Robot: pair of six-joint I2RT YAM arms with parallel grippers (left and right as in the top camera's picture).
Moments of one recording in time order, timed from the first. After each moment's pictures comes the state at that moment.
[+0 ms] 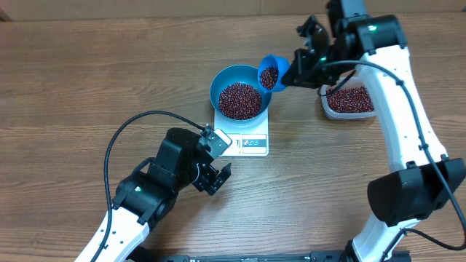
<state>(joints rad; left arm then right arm) -0.52 1.03 0.75 -0.53 0.11 0.24 0.20 1.92 2.00 -1.35 -0.51 0.15</state>
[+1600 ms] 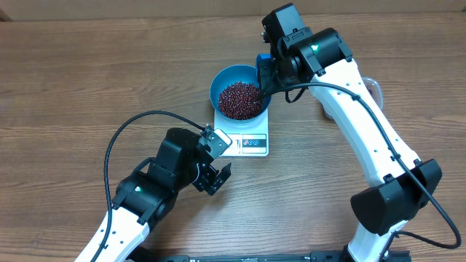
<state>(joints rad) -0.52 1.03 0.75 -0.53 0.11 0.24 0.46 1.92 2.00 -1.26 0.00 0.33</state>
